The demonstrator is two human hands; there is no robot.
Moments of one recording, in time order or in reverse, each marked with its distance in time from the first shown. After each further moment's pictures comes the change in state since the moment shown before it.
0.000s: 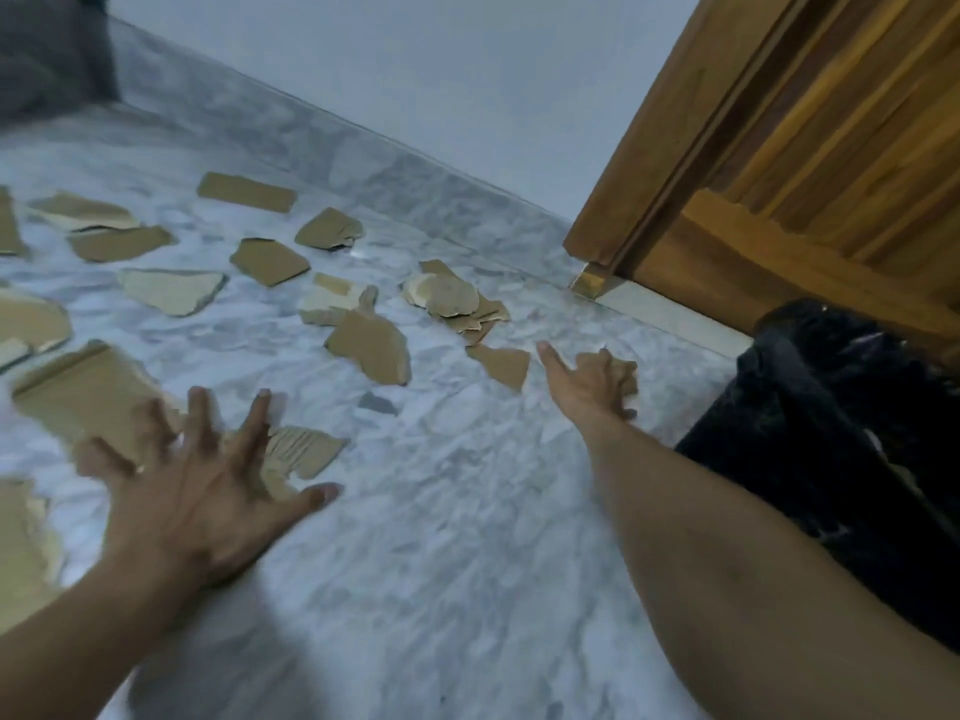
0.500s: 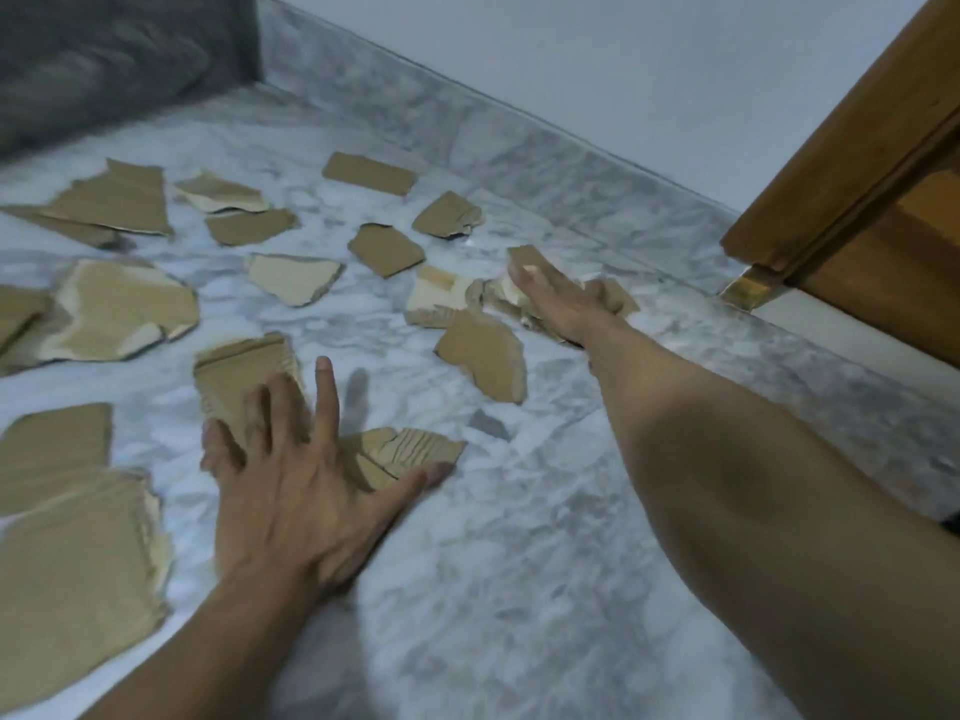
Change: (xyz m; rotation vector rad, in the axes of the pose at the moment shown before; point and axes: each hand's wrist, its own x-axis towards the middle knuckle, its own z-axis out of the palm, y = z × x) left_hand 0.010 0.022 -0.011 -0.169 0.183 -0.213; right_hand 0.019 -0.158 0.087 -0.147 -0.451 -0.415
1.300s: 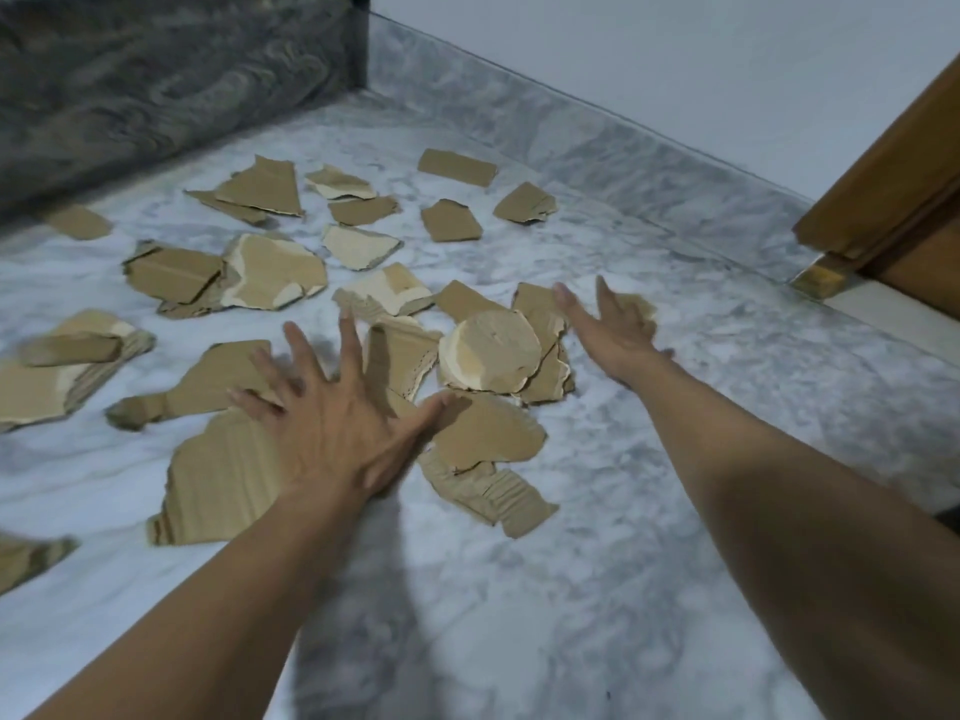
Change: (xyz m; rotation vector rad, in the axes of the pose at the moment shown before) left_hand -0.013 -0.049 -0.022 0.033 0.050 -0.213; right_hand -0.075 0.005 0.048 -0.035 0.009 -0.017
